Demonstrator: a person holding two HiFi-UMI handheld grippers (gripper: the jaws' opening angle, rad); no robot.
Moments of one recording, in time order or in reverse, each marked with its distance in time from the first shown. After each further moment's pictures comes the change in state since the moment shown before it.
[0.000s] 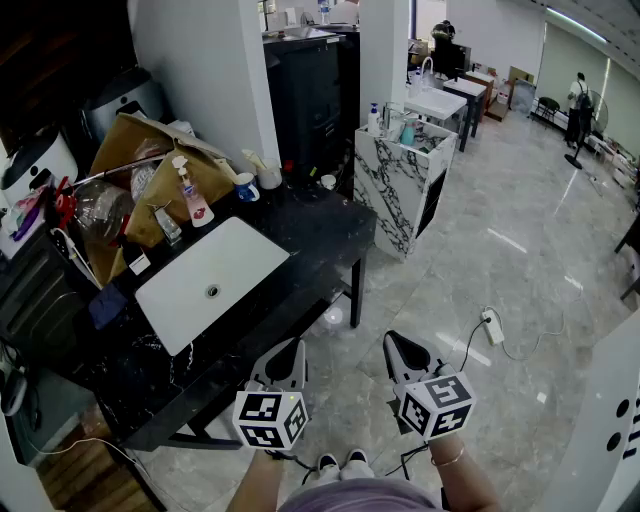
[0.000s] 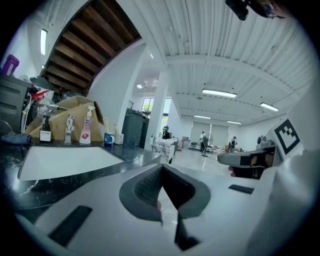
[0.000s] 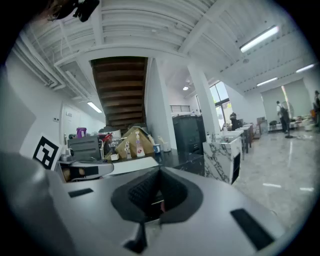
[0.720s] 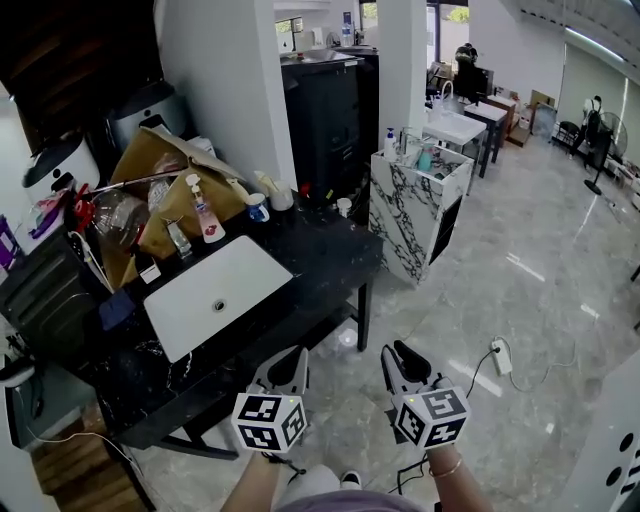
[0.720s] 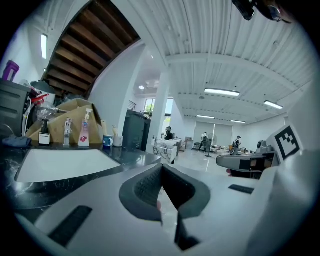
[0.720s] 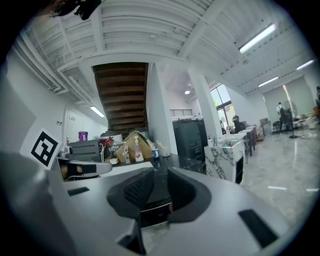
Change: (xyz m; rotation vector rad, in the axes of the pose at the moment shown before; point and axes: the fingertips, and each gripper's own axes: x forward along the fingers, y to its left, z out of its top) left arm 0.021 -0.025 0.009 0.003 0.007 0.033; right arm 0.000 -0.036 0.008 0.010 -0.044 0.027
